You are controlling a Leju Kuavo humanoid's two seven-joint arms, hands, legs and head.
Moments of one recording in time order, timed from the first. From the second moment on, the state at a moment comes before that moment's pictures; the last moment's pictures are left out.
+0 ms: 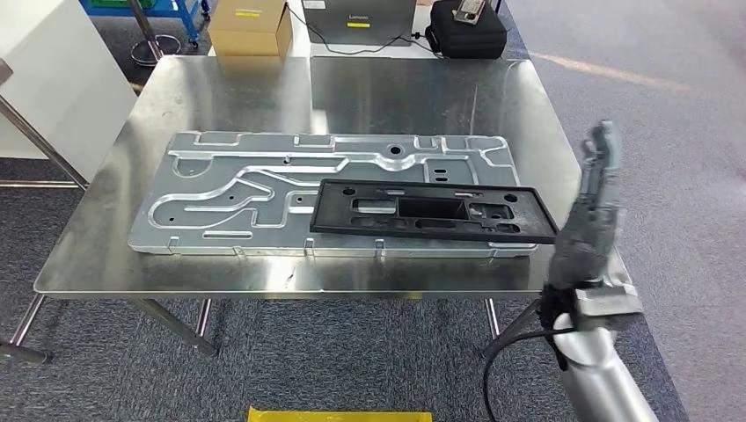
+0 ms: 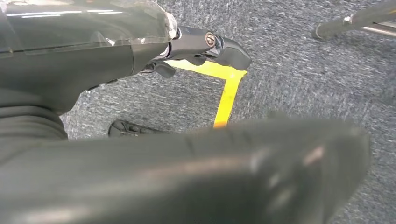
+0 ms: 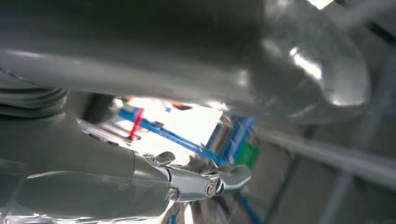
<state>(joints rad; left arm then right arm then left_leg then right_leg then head) -0.08 -0.04 1.29 -0.23 -0.86 -0.11 -0.58 -0.28 -0.23 0.29 -1.65 0.17 -0.51 -0.69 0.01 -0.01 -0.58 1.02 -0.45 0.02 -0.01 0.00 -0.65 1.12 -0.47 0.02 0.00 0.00</state>
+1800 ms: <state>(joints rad) -0.08 -0.08 1.34 -0.23 -0.85 -0.07 -0.60 -0.01 0.04 -0.67 -0.20 0.85 -0.05 0.10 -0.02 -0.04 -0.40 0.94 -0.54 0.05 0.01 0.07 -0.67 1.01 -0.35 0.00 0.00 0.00</state>
